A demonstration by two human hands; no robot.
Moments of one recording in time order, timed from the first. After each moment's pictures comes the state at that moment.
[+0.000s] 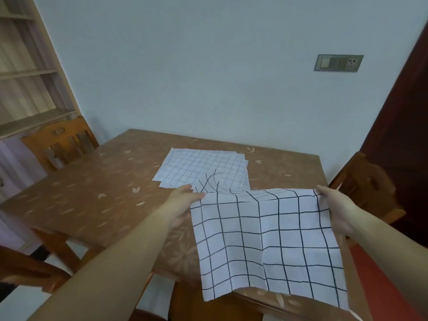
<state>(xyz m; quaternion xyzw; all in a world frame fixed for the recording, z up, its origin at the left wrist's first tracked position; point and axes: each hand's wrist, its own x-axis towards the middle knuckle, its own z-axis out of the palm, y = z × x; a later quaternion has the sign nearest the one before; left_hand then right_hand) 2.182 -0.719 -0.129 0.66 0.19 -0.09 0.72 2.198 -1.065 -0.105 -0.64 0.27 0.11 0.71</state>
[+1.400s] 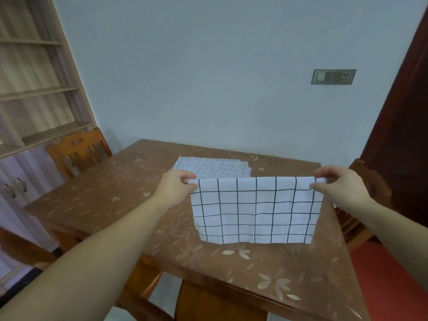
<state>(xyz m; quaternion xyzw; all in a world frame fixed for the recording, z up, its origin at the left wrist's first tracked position) 2.139 -0.707 -0.069 0.89 0.09 0.11 0.43 2.160 -1.083 -0.058 -0.90 0.01 -0.15 0.41</state>
